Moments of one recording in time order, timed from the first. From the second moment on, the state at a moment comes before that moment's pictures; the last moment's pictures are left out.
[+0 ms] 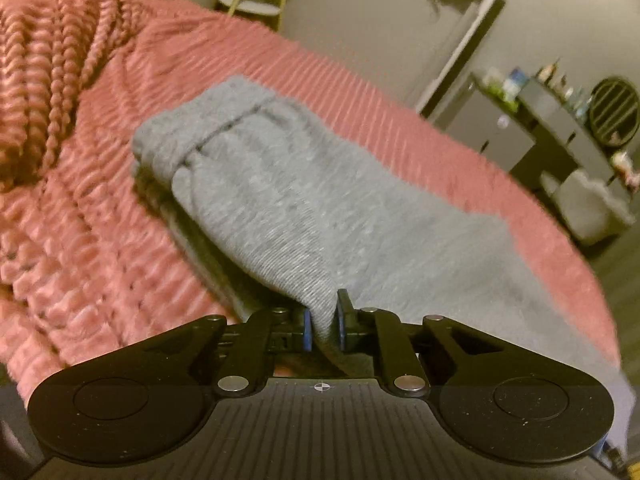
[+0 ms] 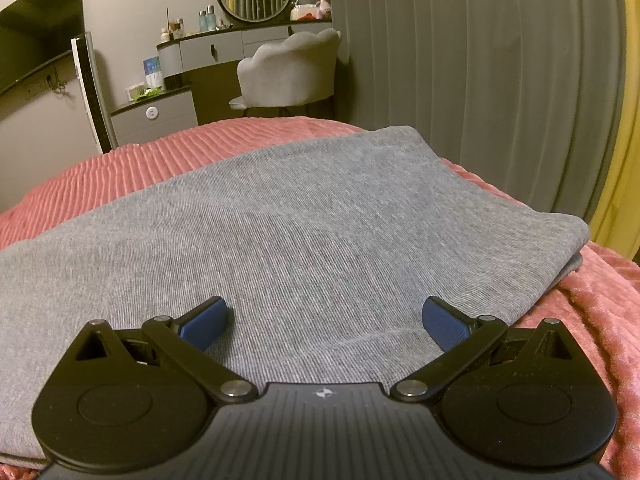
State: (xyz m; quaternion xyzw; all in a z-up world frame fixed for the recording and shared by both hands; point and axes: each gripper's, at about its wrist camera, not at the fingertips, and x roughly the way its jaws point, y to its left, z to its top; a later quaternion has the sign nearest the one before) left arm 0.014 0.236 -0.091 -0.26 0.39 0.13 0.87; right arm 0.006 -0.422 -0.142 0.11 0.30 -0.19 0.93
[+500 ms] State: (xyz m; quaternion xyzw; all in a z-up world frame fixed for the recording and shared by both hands) left arm 0.011 0.207 -0.066 -0.15 0.33 0.16 0.92; right arm -0.028 -0.435 -0.112 0.15 0.31 -0.17 0.92
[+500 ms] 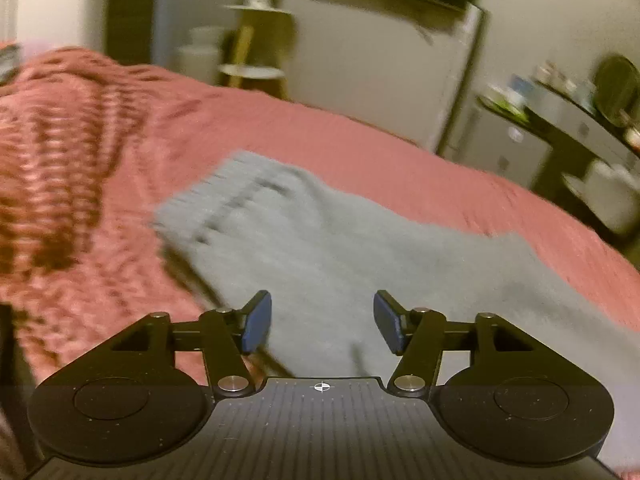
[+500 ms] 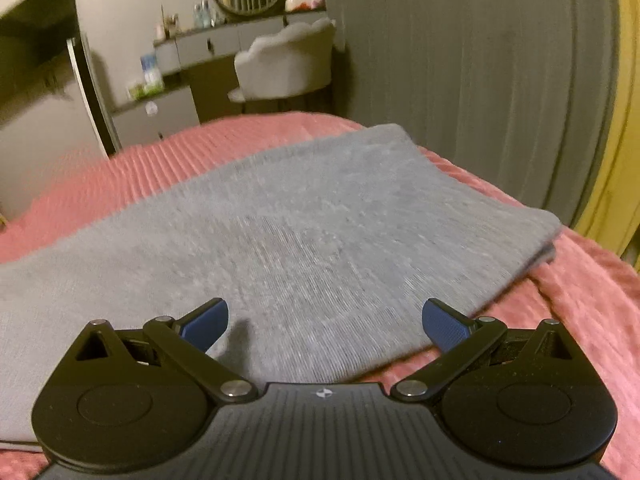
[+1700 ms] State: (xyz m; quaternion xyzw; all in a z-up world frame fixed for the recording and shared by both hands) left arm 0.033 0.133 -0.114 0.01 0.39 0.05 0.92; right arm -0.044 -0.556 -0.119 0.38 0.26 -0.26 0.85
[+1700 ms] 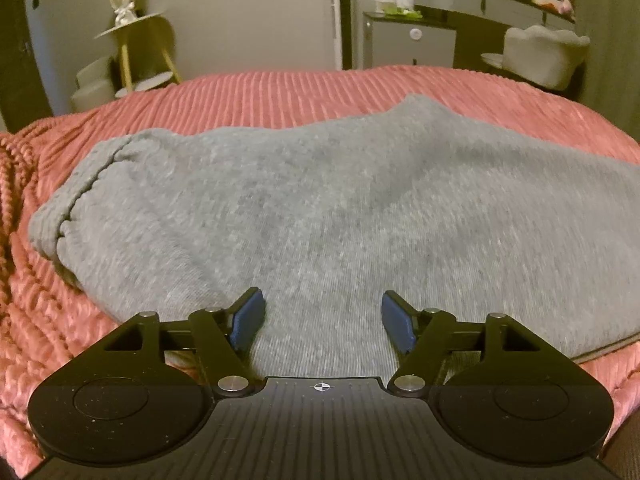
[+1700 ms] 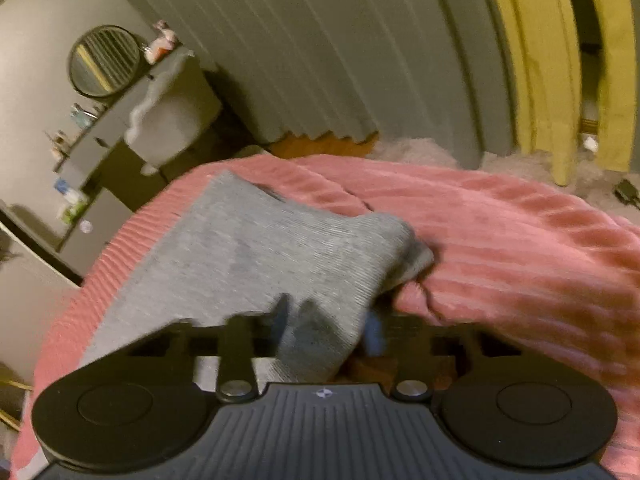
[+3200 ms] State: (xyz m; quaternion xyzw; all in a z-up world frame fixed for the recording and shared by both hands) left arm 0.033 0.123 -0.123 0.04 0.39 0.03 0.92; right arm 0.002 -0.537 -0.128 0.26 0.33 -0.23 0.88
